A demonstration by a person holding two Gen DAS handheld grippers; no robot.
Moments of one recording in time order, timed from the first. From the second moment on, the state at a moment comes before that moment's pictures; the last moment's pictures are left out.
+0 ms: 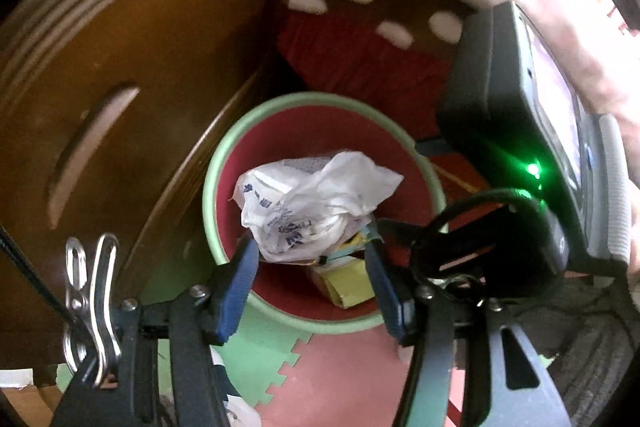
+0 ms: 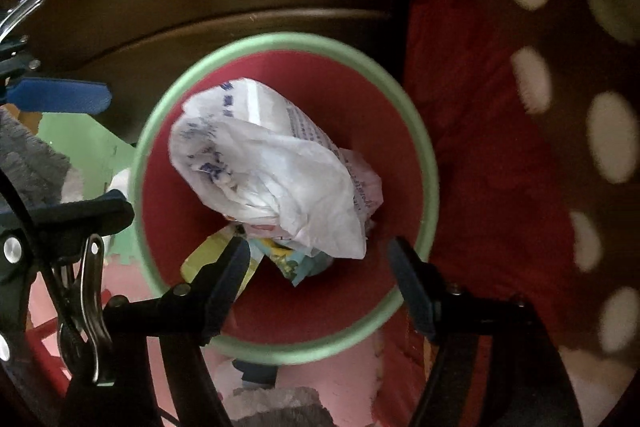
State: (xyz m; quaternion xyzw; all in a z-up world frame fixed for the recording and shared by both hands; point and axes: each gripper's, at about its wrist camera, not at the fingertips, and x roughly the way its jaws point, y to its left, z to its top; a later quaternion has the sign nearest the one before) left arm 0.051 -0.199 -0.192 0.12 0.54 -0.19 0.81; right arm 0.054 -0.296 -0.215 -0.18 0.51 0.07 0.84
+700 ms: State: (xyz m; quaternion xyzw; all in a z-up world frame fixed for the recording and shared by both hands) left arm 0.011 -0.164 -0.056 0.07 0.43 -0.22 0.87; right arm -0.002 -0.275 -0.120 -0.21 0.40 0.16 0.88
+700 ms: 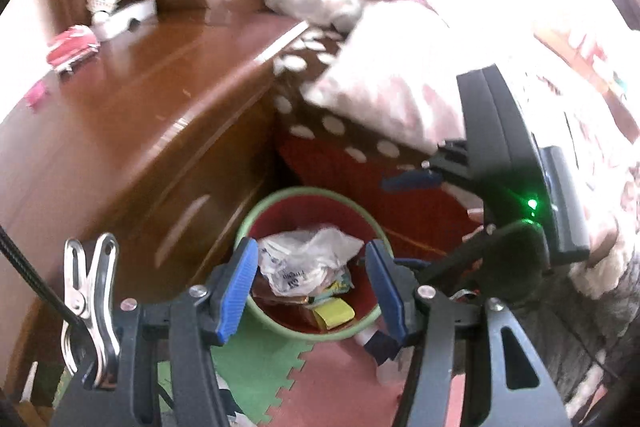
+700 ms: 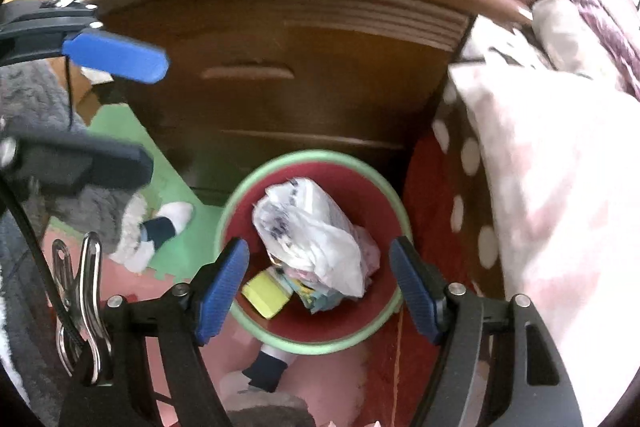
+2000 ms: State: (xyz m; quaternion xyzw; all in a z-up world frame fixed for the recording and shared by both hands) left arm 0.056 -0.030 0.048 -0.07 0.28 -0.08 0.95; right arm 0.058 -0.226 0.035 0.02 0.18 0.27 0.95
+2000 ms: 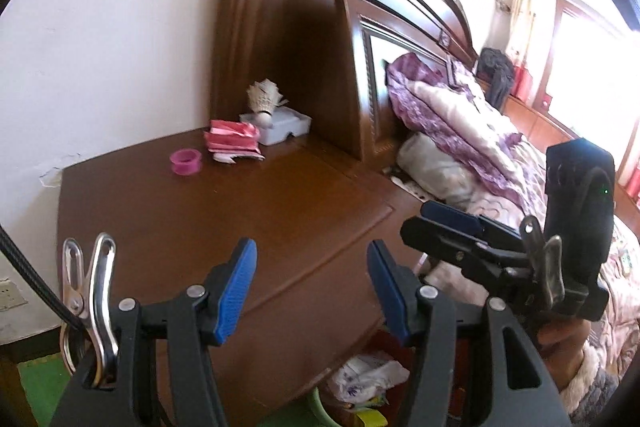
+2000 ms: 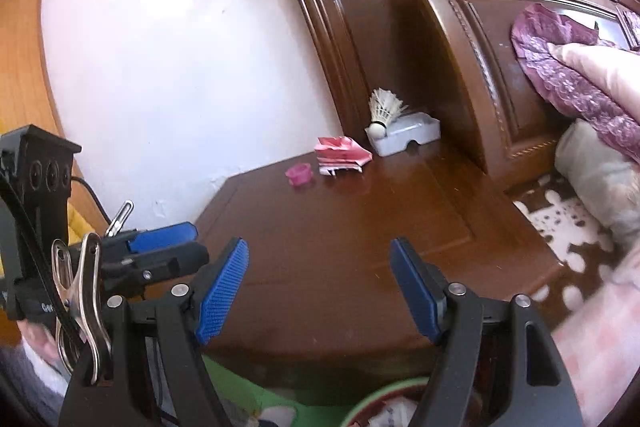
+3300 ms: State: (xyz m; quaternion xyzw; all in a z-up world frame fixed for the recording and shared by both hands) left arm 0.196 0.075 0.028 -0.12 0.33 0.01 0.94; right arm 0.196 -0.153 0.037 -0.07 0.21 0.22 0.95
